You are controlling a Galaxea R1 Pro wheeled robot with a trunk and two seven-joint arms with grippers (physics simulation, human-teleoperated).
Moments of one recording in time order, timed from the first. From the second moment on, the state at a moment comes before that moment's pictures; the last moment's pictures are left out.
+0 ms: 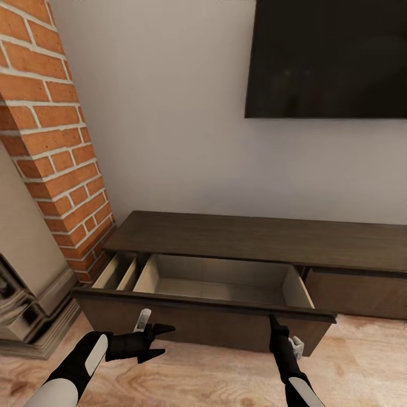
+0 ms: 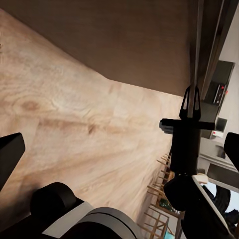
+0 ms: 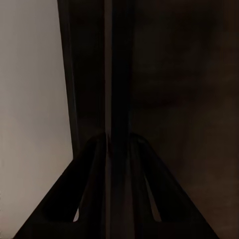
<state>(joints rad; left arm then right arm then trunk) -0.55 0.07 0.21 -0.54 0.32 1.02 -0.83 -0.42 0.07 -0.32 -0.43 -1.28 0.02 0.71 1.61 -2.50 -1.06</state>
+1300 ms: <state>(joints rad) -0.55 0.07 0.21 -0.54 0.32 1.02 -0.83 -0.42 0.08 -0.32 -0.43 -1.28 0.02 0.71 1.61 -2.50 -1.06</state>
